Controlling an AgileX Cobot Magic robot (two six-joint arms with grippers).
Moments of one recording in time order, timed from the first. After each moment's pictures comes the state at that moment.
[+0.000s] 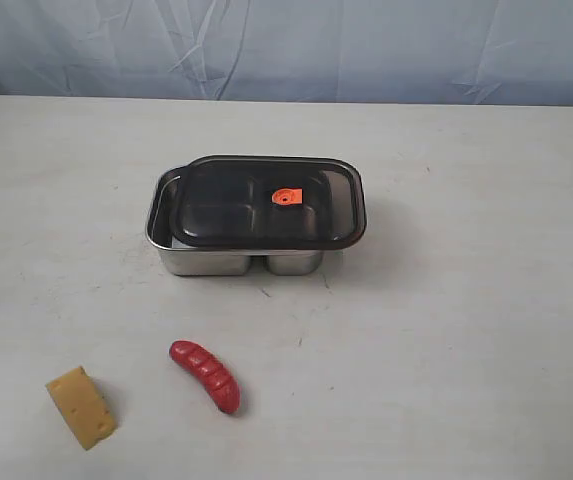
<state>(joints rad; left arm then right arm) 0.13 0.01 0.00 -0.02 0.21 0.01 -0.18 0.01 0.00 0.00 0.30 -0.02</state>
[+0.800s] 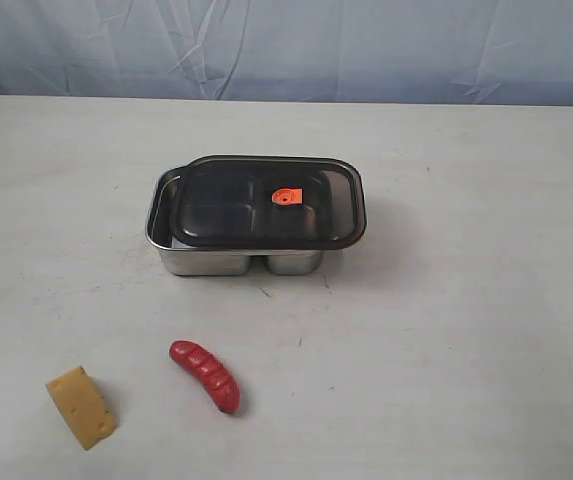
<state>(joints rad) 0.13 0.01 0.00 -0.02 0.21 0.01 -0.12 0.14 -0.21 0.51 0.04 0.60</state>
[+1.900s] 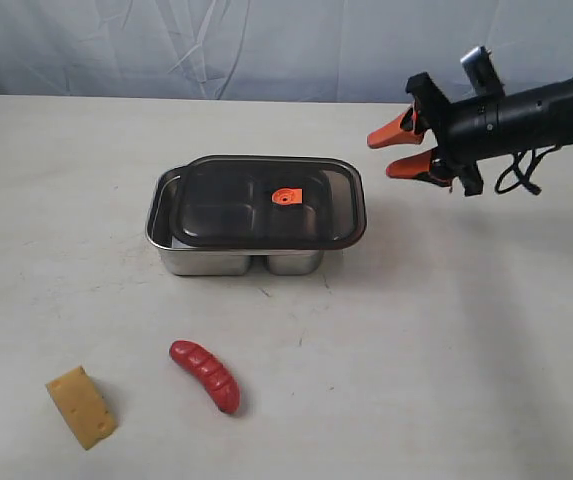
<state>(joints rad) 0.13 0.01 0.00 -0.03 0.21 0.01 0.13 2.09 -1.28 1.34 0.92 -0.71</state>
